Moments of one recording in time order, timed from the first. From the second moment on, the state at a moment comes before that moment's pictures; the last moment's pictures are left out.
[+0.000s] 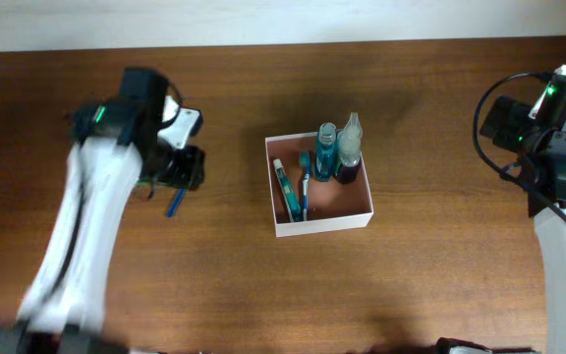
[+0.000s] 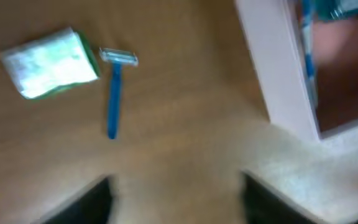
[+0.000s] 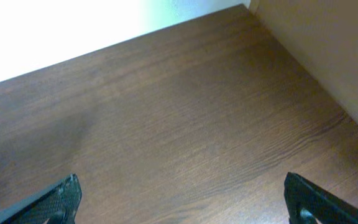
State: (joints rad) left arm -0.11 1.60 1.55 -1.26 0.14 0.12; right arm -0.23 1.33 1.30 -0.64 0.22 0.13
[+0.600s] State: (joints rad) left arm 0.10 1.68 1.04 -0.70 0.15 0.14; right arm -0.23 1.32 1.30 -0.64 0.22 0.13
